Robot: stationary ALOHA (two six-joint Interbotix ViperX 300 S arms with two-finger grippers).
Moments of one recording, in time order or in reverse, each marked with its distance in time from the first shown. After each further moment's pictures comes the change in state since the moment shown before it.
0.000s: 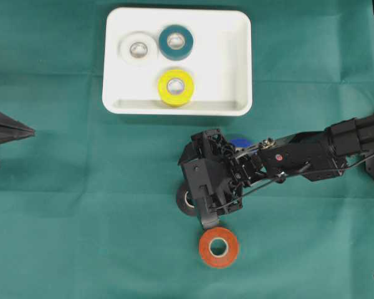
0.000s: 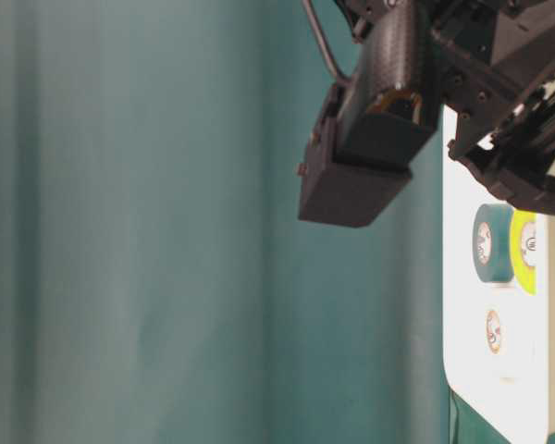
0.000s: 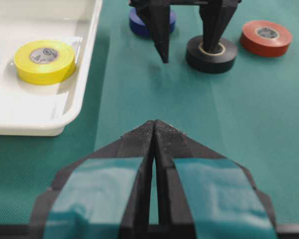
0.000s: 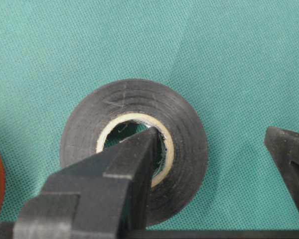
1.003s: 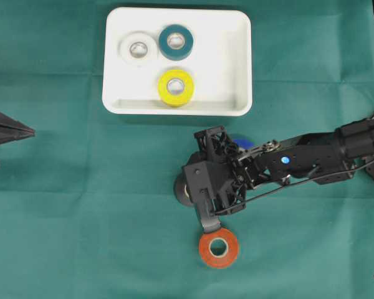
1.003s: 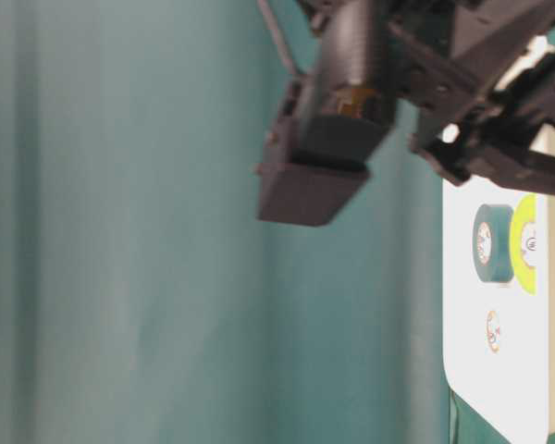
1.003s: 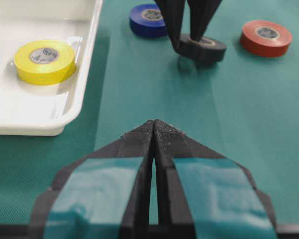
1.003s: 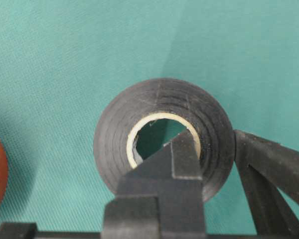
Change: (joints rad) left arm 0.002 0.000 0.000 0.000 0.000 0.000; right arm 0.028 -0.077 -0.015 0.000 0.152 -0.003
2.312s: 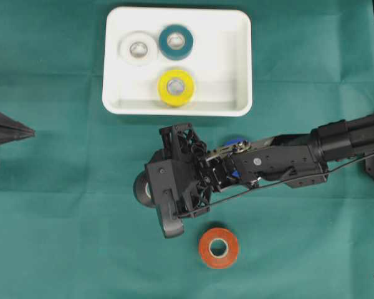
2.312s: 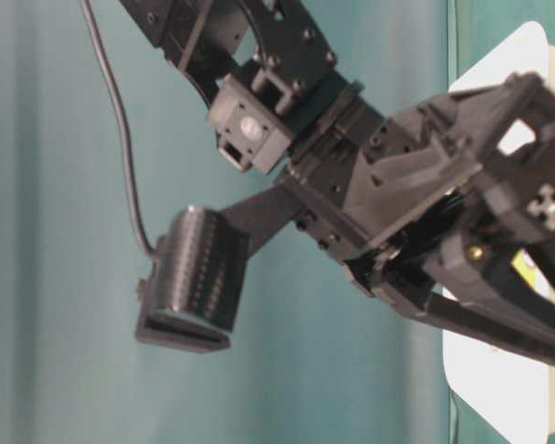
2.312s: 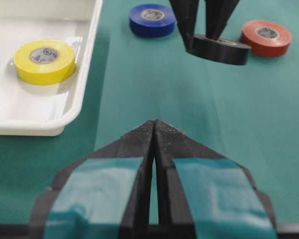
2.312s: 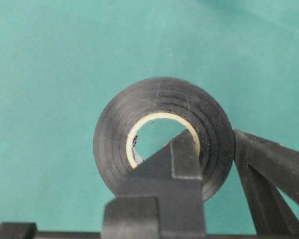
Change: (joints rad) left arm 0.000 0.000 0.000 0.002 0.000 0.000; right arm -0.020 0.078 -0.238 -0.002 0.046 0.002
